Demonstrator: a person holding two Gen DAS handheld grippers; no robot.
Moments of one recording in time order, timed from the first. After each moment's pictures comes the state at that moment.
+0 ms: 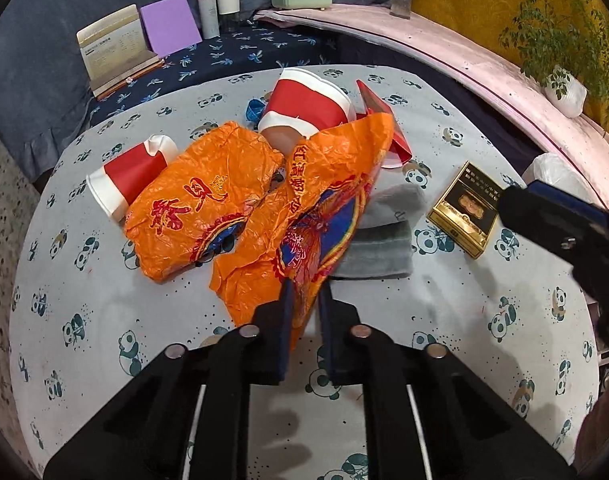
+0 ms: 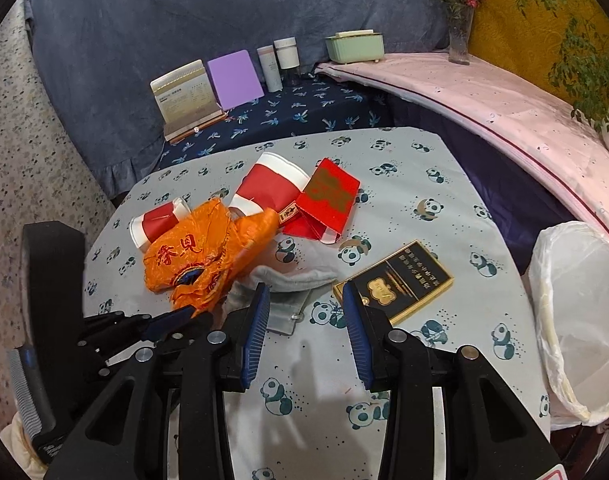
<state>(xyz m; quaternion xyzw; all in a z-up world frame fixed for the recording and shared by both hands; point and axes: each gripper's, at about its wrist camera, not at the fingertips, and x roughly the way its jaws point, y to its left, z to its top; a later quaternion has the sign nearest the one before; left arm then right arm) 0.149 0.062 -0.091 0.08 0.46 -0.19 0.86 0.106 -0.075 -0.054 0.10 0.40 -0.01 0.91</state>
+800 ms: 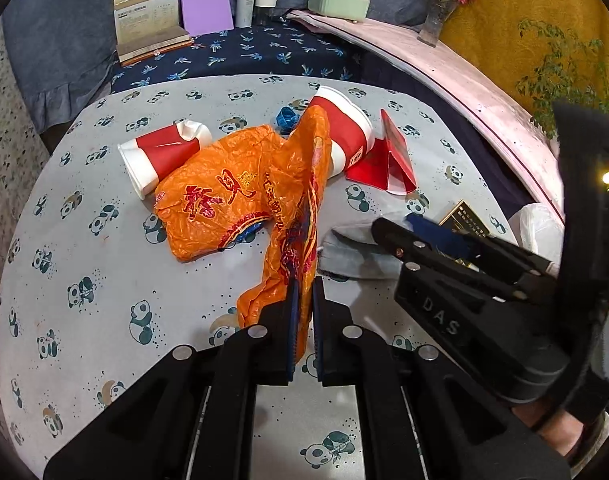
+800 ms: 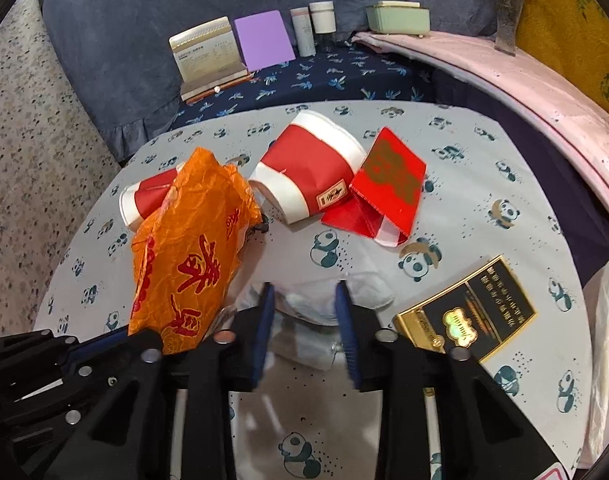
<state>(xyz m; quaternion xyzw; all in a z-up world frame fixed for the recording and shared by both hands) 0.148 0.088 -0.070 0.00 0.48 -0.17 0.86 0.167 -0.045 -0.096 0.07 0.45 0.05 0.89</state>
